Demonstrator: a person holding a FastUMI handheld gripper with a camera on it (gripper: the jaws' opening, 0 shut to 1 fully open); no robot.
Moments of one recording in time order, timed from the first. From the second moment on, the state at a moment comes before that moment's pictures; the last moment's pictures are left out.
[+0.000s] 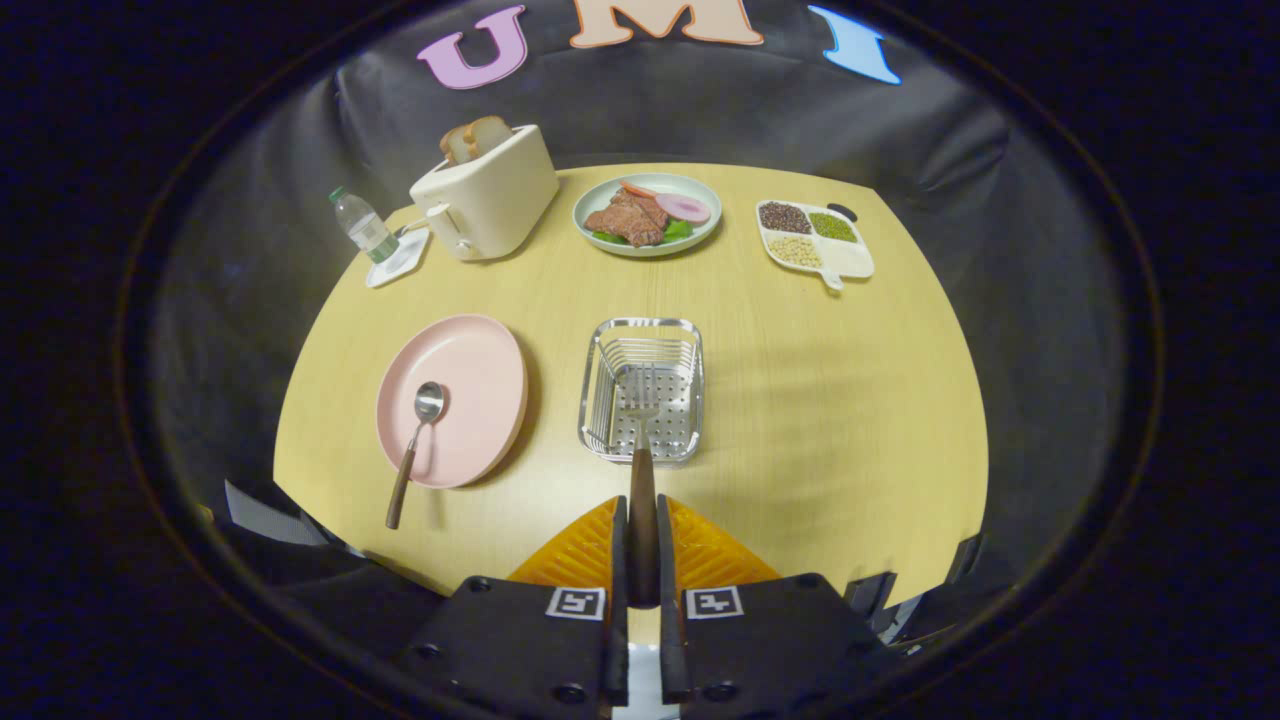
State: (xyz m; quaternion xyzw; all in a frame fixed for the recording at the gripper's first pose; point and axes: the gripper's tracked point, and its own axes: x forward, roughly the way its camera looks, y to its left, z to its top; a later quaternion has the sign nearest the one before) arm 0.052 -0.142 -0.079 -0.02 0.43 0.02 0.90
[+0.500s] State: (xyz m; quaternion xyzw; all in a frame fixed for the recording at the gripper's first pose) arm 0.049 -0.152 -0.069 0.02 0.38 -0.01 0.92
